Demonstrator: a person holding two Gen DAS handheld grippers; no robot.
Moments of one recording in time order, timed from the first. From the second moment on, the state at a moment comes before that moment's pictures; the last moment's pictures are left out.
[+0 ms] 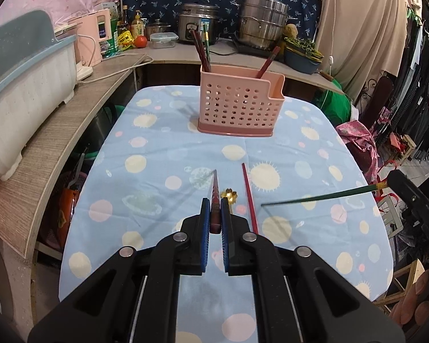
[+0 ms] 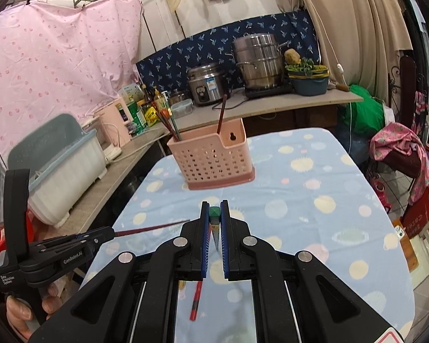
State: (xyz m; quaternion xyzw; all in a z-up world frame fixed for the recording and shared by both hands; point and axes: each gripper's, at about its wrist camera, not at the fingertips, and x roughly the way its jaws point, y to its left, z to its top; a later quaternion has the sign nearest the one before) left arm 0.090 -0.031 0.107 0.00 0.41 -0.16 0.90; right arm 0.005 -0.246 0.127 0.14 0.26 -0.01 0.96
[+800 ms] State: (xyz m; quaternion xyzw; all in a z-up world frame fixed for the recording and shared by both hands) left arm 0.163 -0.048 0.200 0.01 0.34 -0.17 0.92; right arm 0.073 -0.254 0.196 0.13 0.19 0.01 0.97
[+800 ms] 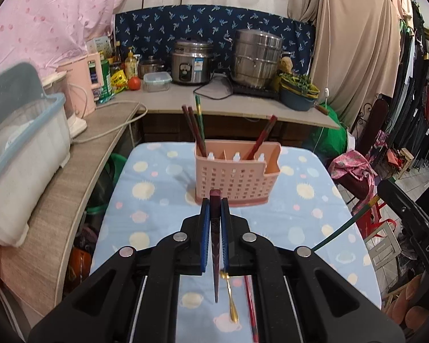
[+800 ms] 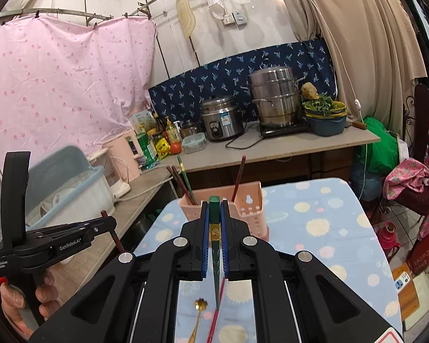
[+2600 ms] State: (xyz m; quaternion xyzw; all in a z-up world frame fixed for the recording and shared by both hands) left arm 0.346 -0.099 0.205 -0.02 0.27 -0.14 0.95; right arm 0.289 -0.278 0.170 0.14 0.23 0.00 0.96
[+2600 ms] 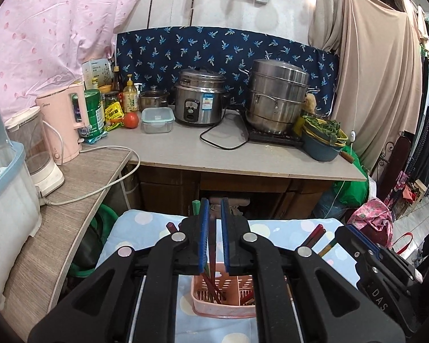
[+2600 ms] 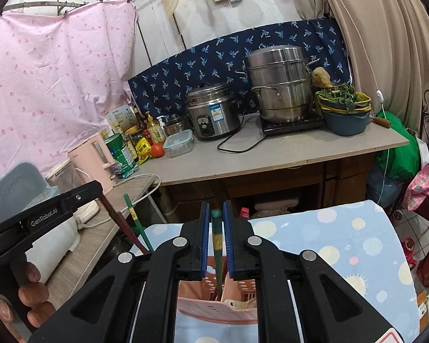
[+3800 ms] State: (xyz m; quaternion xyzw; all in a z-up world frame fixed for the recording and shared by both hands) left arm 0.229 -0.069 0.222 0.01 0.26 -0.14 0.95; right arm 0.155 -0.246 0.196 0.11 0.21 0.01 0.97
